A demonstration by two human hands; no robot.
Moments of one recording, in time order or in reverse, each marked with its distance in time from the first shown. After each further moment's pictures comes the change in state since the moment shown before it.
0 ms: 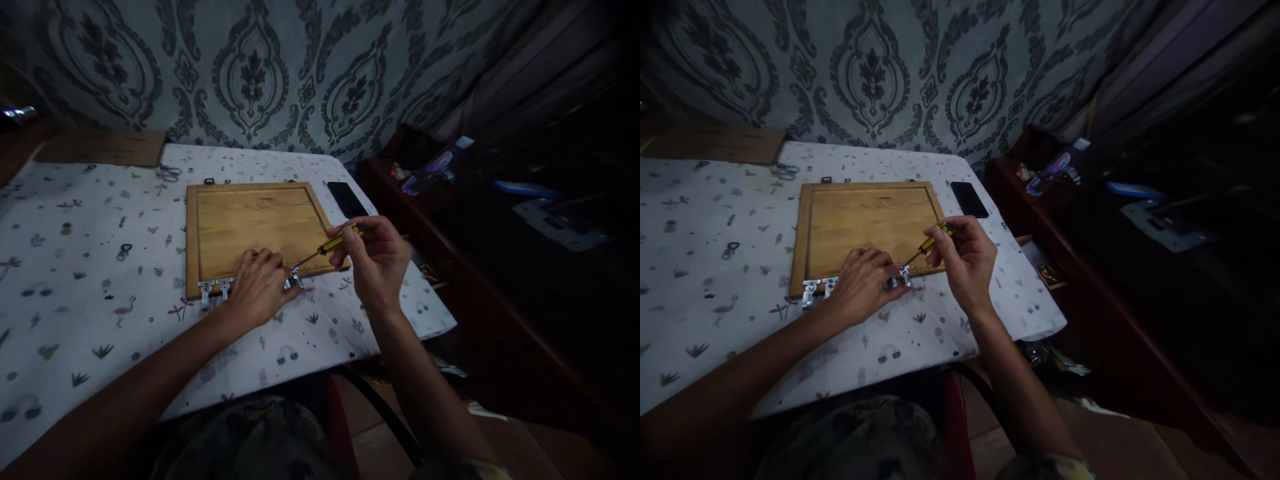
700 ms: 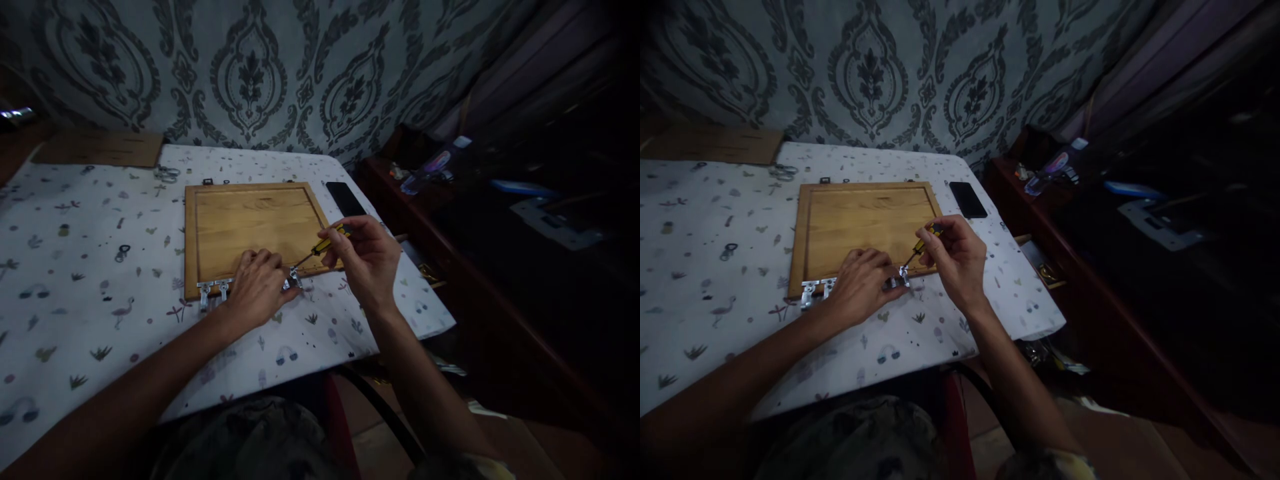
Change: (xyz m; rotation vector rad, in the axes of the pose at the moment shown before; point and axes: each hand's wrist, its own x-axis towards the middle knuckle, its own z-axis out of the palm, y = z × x) left_hand 0.000 0.002 -0.003 0.013 -0.052 -0.016; right_hand 0.001 0.001 0.006 0.053 -0.059 0.036
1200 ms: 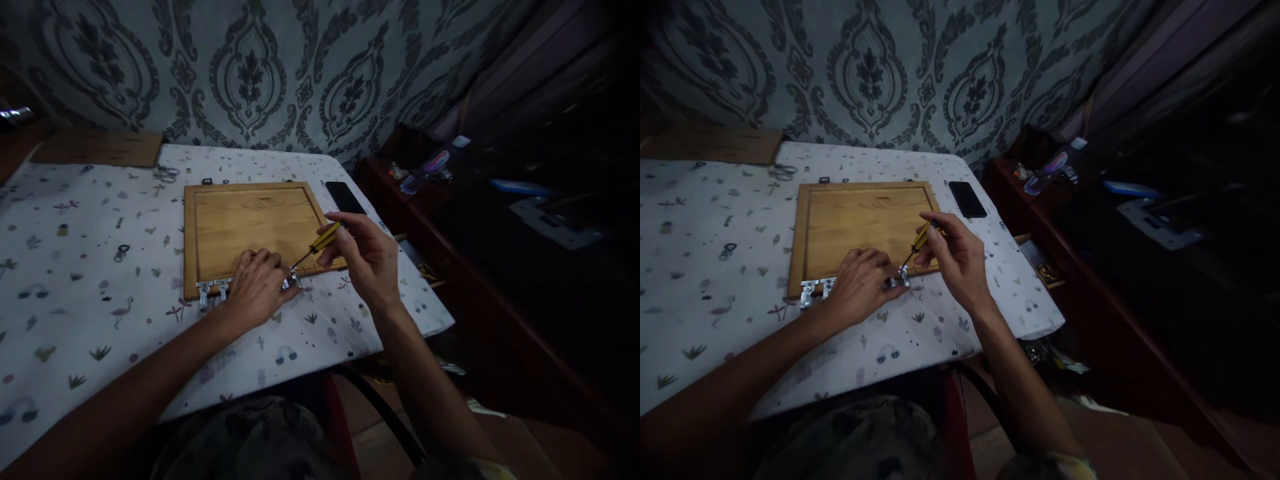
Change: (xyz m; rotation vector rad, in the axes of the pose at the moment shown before) left_hand 0.001 0.001 -0.001 -0.019 -0.034 -0.020; right_hand 0.000 -0.006 -0.009 -0.065 -0.134 -0.020
